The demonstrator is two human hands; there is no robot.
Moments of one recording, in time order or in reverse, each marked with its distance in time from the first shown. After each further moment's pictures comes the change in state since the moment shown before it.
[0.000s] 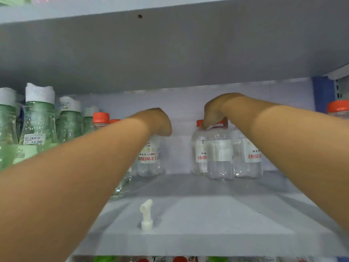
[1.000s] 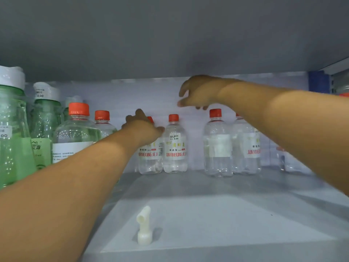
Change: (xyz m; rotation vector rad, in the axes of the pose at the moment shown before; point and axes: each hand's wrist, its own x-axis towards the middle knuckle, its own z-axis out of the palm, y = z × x) left_hand 0.053 -0.038 0.068 -0.533 0.110 -0.185; right_hand 0.004 -0.015 -0.011 0.240 0.289 -0.240
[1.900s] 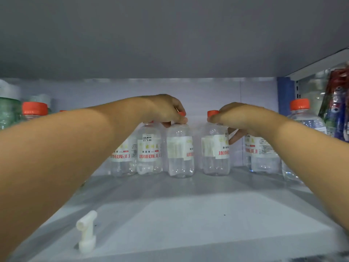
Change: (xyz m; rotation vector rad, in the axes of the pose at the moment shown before) left_hand 0.009 0.111 0.006 0.071 -0.303 0.512; right_hand -0.085 0.115 0.023 0.570 -0.007 0.444
